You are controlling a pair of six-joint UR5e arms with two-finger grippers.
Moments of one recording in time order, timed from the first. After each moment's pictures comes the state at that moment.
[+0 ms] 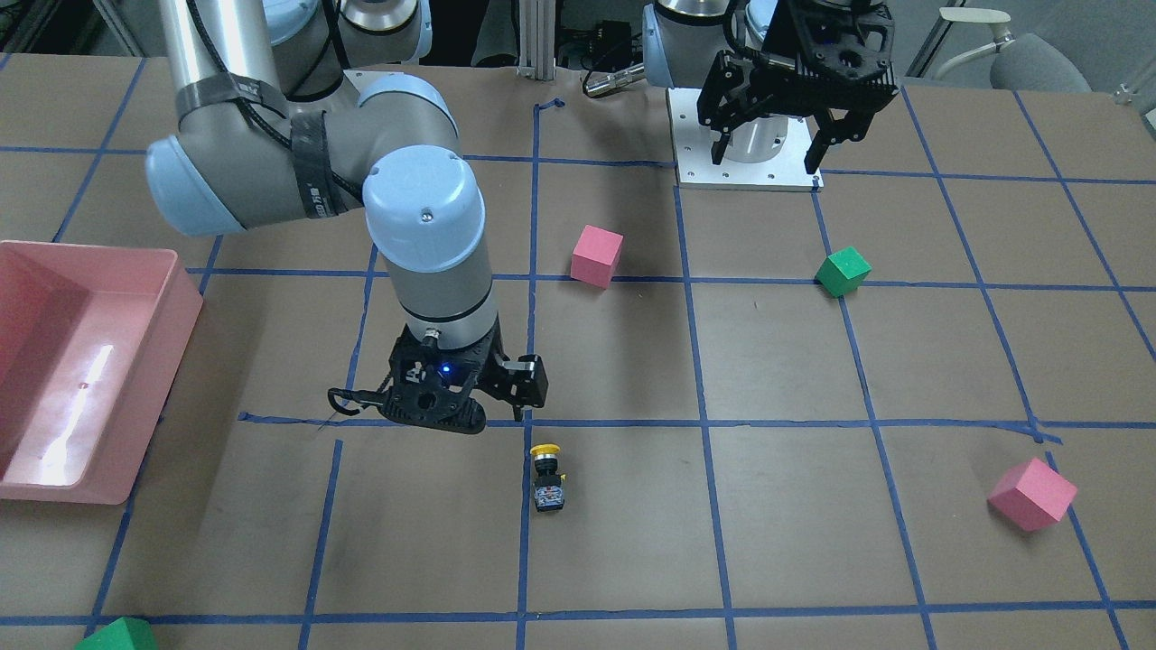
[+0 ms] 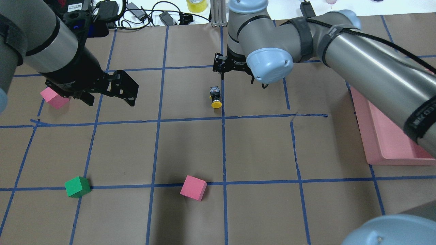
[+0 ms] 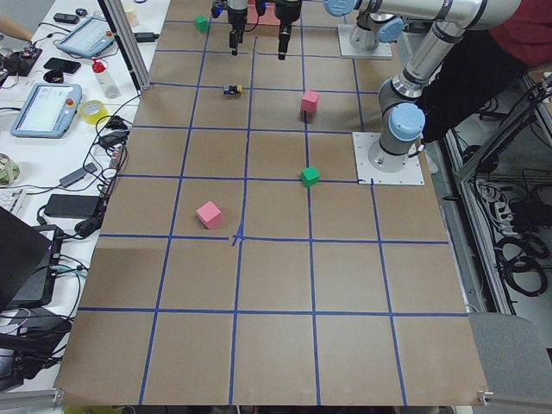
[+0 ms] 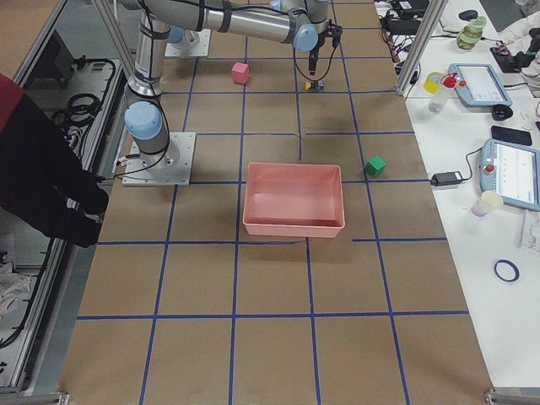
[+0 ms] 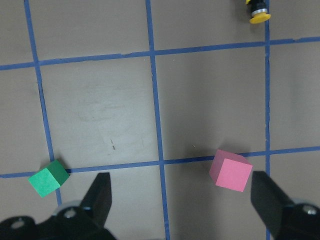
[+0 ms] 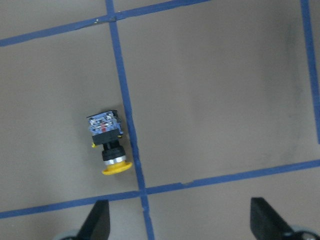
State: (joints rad) left arm -1.60 -1.38 -1.68 -1.57 1.55 0.04; right arm 1.82 -1.19 1.49 -1.95 -1.56 0.43
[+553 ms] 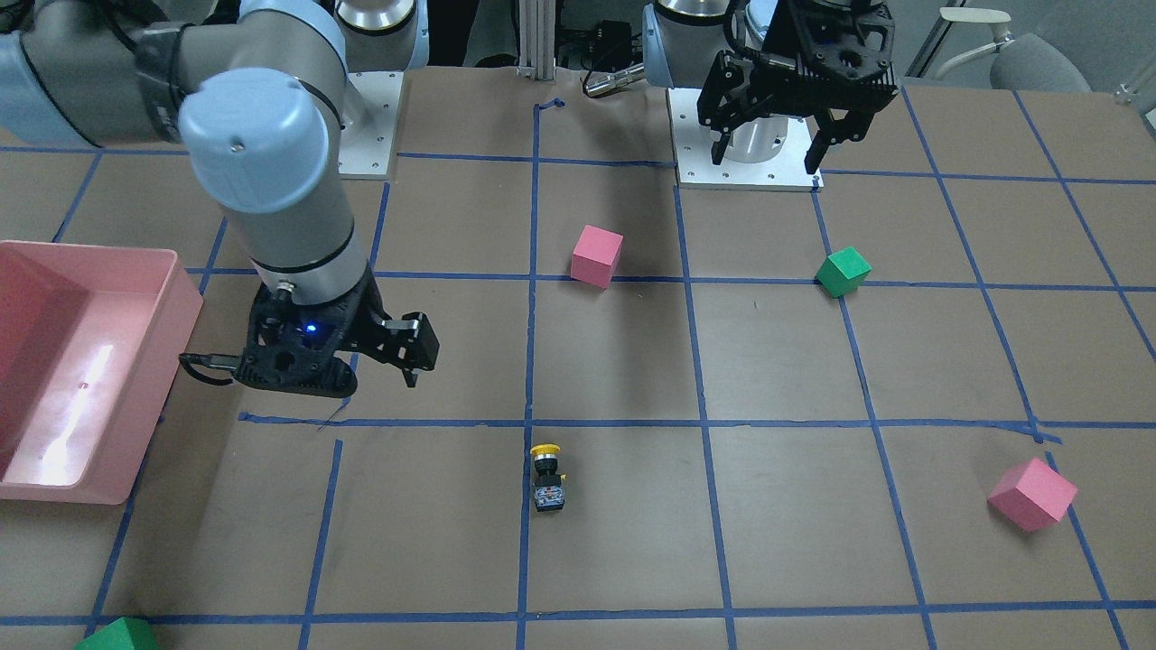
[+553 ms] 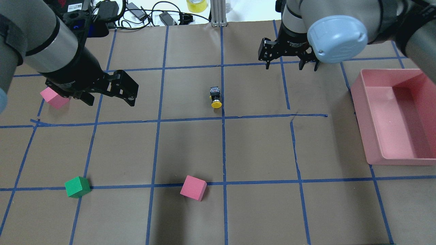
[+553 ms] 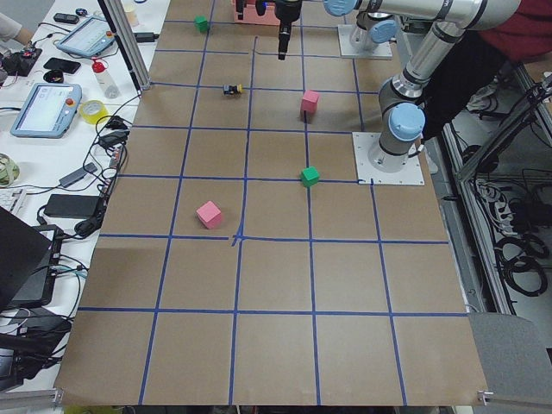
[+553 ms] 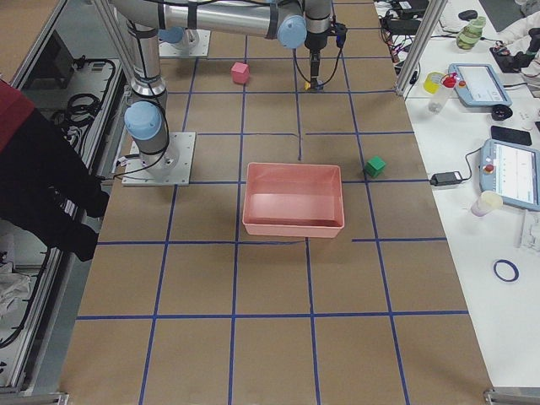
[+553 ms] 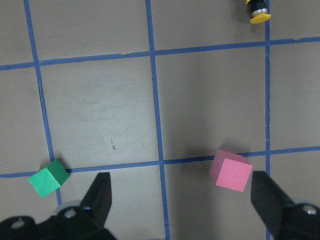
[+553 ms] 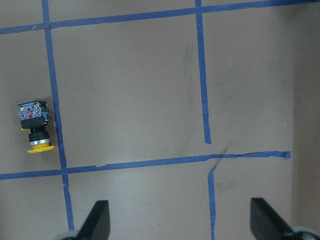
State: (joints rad) left arm -1.60 -1.38 -1.68 -1.57 1.55 0.04; right arm 1.66 -1.37 1.54 -1.83 -1.58 0.17
